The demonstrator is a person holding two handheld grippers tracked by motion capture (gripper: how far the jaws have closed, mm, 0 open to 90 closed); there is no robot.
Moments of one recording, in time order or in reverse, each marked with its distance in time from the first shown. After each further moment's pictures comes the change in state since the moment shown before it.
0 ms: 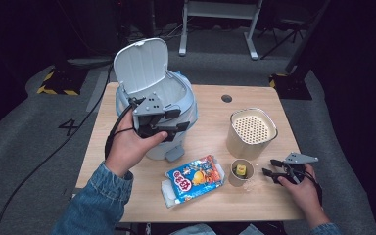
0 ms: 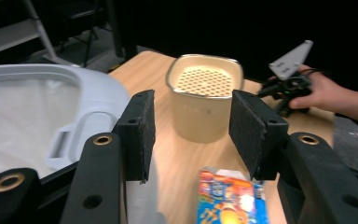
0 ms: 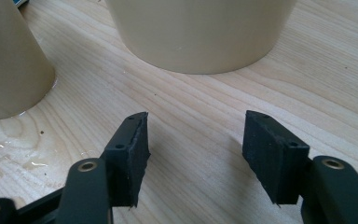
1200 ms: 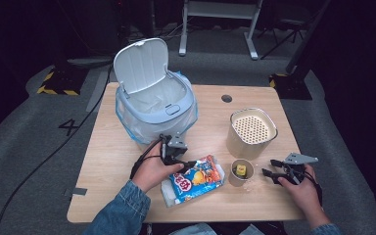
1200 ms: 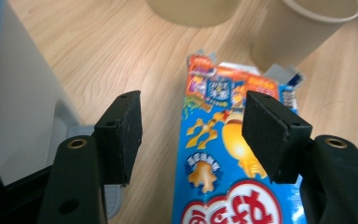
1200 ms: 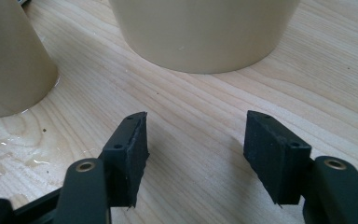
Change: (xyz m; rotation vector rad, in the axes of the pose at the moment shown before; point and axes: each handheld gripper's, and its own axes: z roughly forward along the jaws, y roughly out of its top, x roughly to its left) left arm -0.001 -0.118 0.107 0.338 -0.056 -0.076; right arm 0.001 0.000 0.000 0.001 0.003 -0.007
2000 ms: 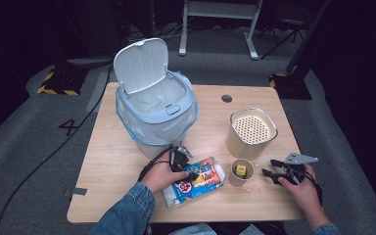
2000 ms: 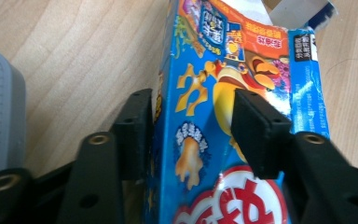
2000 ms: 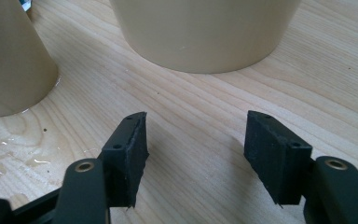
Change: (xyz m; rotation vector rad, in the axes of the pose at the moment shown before) left arm 0.000 -0.022 0.051 0.161 -0.127 -0.115; right arm 0.000 0.000 0.000 0.000 0.003 -0.001
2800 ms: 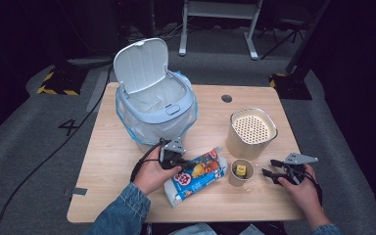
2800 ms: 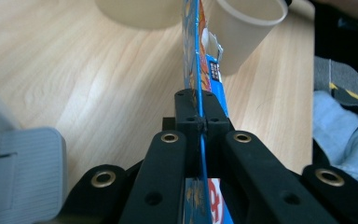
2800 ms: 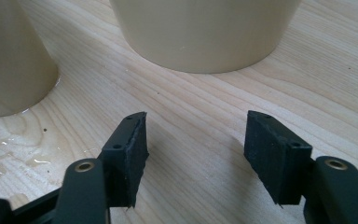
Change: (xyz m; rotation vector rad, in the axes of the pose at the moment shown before) left arm -0.023 0.007 -0.067 -0.221 -0.034 0.144; right arm 0.000 0.000 0.000 0.000 0.000 0.000
